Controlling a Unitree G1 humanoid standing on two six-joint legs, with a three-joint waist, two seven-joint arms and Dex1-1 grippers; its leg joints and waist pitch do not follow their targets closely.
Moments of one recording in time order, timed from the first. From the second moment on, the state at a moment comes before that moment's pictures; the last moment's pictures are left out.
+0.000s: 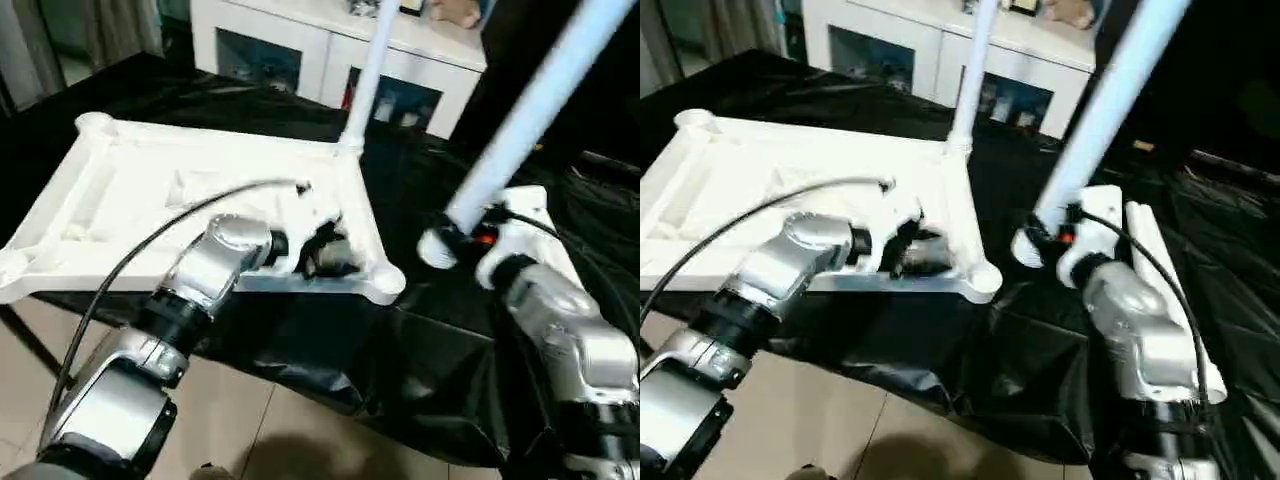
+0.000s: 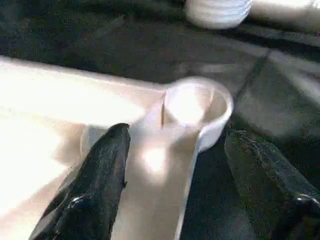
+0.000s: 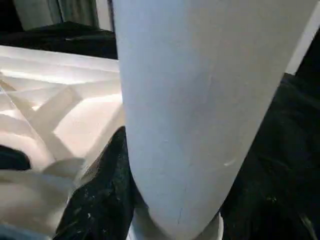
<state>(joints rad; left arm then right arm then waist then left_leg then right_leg) -0.81 0.30 -0.40 0.64 -0.08 0.32 -0.91 -0.32 -0.29 -0.13 0.01 0.34 0.49 0.34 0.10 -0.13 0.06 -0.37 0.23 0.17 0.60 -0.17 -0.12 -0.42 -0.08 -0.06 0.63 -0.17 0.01</state>
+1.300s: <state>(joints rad) -0.91 0.28 -0.39 0.99 0.03 0.14 -1.11 -0.29 -0.29 -0.07 0.00 0.33 0.49 0.38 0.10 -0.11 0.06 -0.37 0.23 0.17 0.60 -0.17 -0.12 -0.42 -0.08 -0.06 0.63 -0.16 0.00</state>
